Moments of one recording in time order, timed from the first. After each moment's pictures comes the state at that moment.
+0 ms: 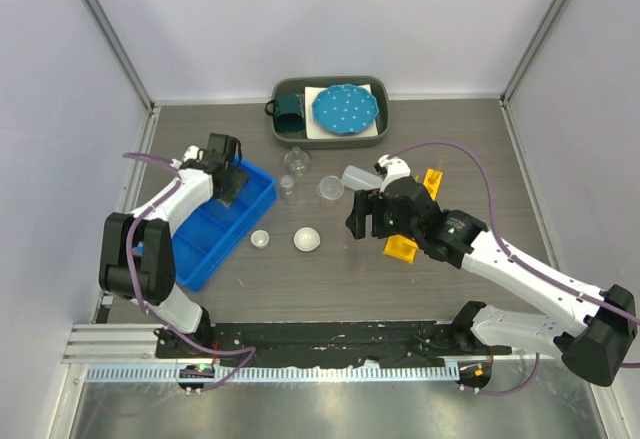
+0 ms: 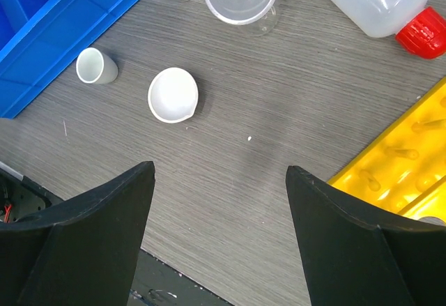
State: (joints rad) left arm -0.20 1.60 1.07 -0.54 -0.27 -1.19; right arm 0.81 1.06 0.89 -0.45 0.15 0.50
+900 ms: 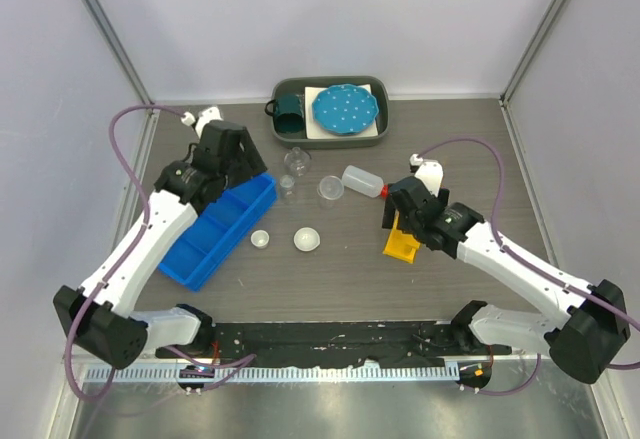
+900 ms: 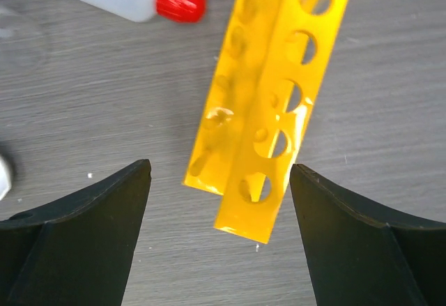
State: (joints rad) left arm -0.43 1.27 1.31 -0.73 -0.34 -0.74; right arm 0.71 1.12 0.89 -0.66 0.53 0.62
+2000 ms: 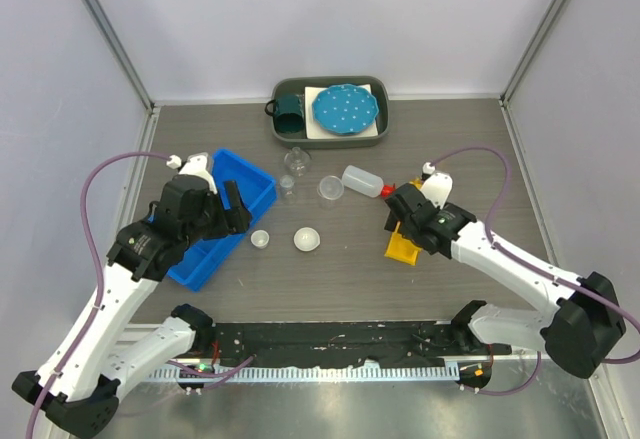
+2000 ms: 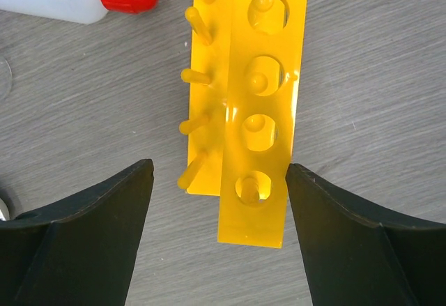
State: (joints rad) left arm -0.50 0.82 1.07 -0.94 -0.18 -0.55; right arm 0.68 1.17 0.82 -0.70 0.58 0.89
